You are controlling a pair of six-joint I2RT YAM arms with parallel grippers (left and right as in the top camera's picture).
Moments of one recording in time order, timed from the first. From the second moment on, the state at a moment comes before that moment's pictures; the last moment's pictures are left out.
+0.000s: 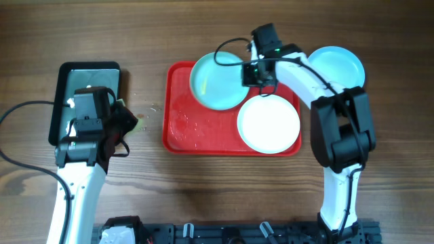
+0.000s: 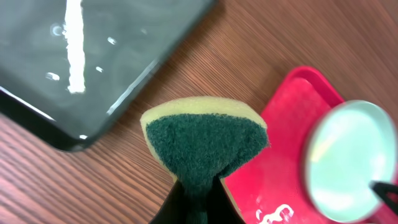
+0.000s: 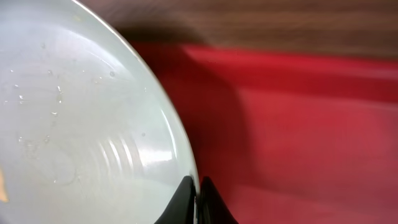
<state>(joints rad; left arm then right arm) 0.05 1.11 0.86 -0.71 -0.02 -0.67 0.35 2.19 1.60 -0.65 -0.18 0.30</state>
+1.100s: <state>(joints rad) -0.24 1.74 0.85 -0.17 0.28 -0.63 0.52 2.19 1.60 -0.76 -0.28 0.20</state>
